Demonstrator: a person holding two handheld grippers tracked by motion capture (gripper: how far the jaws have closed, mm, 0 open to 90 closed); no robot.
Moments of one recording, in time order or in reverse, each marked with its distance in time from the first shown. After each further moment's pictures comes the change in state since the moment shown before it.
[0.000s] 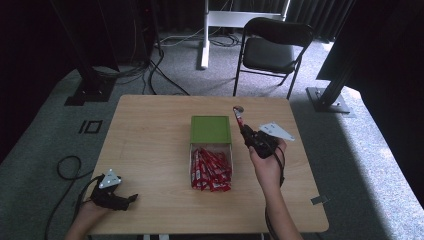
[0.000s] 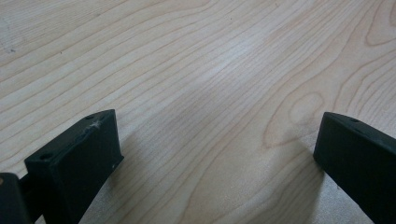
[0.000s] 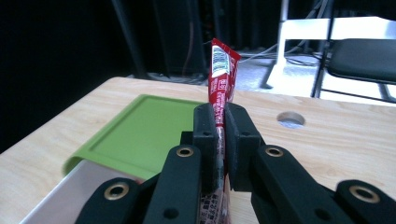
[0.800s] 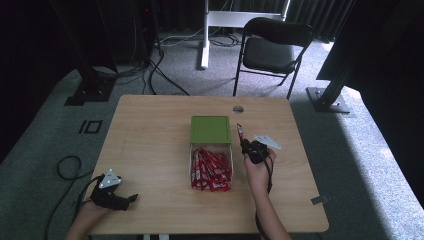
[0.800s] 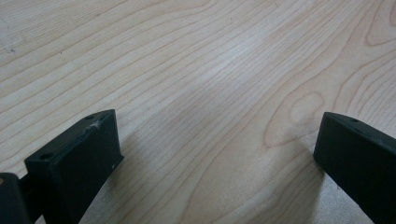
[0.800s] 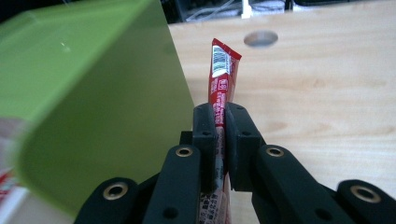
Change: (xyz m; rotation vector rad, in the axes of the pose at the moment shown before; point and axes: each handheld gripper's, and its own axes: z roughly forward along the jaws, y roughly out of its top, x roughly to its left) left arm 0.000 0.000 0.000 0.000 0.000 -0.001; right arm -0.029 -0.081 0.057 0.145 -0.147 0.137
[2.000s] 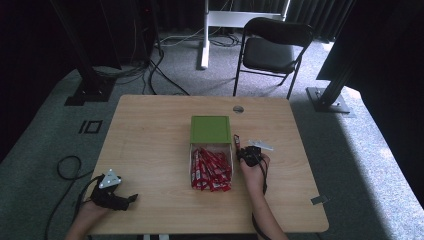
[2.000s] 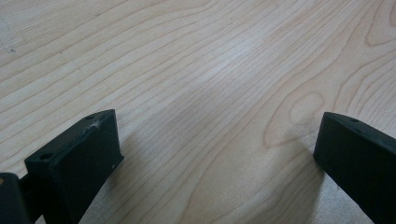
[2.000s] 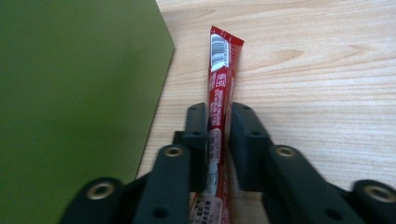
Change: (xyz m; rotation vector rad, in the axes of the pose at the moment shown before) left arm 0.000 0.000 0.000 0.000 0.000 0.000; right arm -0.011 -0.032 0.036 0.158 -0.011 0.055
